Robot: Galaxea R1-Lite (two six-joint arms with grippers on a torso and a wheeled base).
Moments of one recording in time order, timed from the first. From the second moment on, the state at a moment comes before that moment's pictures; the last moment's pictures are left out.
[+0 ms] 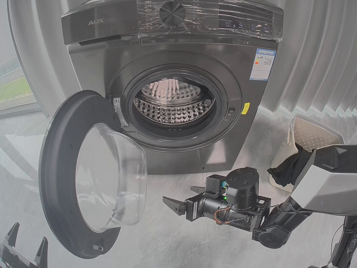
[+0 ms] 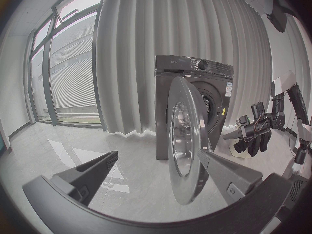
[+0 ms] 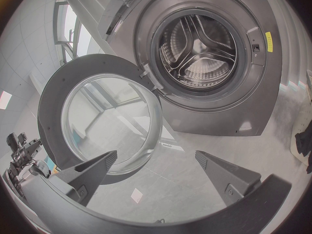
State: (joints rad) left arm 0.00 0.02 -0.02 0.00 0.00 0.00; right arm 0.82 2.15 -0.68 -1.18 0.02 0.37
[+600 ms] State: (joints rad) left arm 0.00 0.02 -0.02 0.00 0.00 0.00; right arm 0.85 2.25 -0.98 -0.97 0.03 0.45
